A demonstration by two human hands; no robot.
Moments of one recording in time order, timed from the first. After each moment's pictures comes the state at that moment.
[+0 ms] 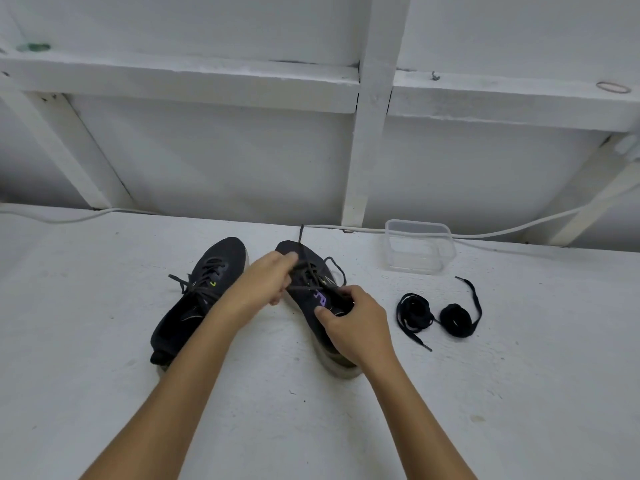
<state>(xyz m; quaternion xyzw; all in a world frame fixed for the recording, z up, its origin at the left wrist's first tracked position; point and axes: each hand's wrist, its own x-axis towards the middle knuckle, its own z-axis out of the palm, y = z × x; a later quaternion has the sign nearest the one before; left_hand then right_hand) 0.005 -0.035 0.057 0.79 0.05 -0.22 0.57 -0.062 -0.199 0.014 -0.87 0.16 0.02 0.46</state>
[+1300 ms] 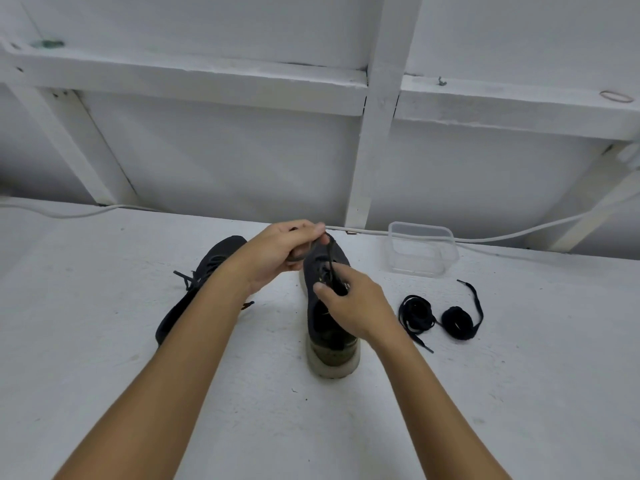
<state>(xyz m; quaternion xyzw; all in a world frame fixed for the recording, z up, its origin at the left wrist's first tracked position) 0.020 -0.042 0.100 0.70 -0.09 -0.22 0.67 -0.041 -0.200 0.047 -0.89 0.07 0.05 0.46</state>
